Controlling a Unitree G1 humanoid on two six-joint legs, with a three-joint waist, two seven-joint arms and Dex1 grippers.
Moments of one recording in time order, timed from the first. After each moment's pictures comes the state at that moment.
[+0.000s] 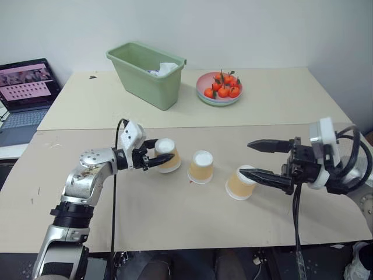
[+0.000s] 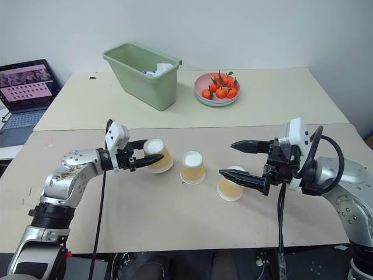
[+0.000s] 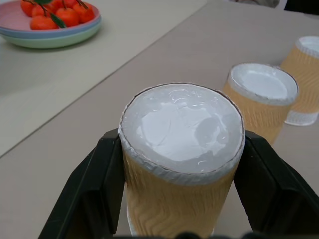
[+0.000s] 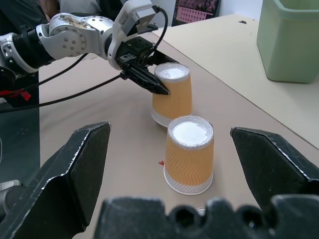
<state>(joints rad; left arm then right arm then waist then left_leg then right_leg) -0.50 0.55 -0.03 0.05 -0.36 0.42 -1.00 -0.21 -0.89 -0.29 -0.49 0.88 0.67 0.96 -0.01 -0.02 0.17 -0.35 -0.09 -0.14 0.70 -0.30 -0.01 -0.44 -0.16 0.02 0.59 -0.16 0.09</state>
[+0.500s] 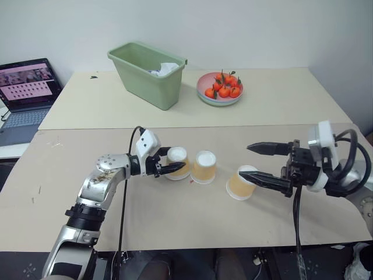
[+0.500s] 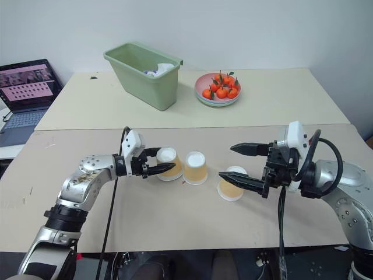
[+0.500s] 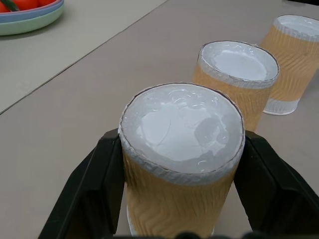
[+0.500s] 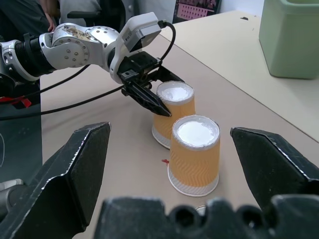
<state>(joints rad) -0.50 0.48 -0.10 0.07 -0.31 0.38 -0.99 -0.19 -0.89 -0.29 -0.50 0.88 0.67 0.95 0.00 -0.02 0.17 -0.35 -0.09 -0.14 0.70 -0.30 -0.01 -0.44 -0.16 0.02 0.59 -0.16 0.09</state>
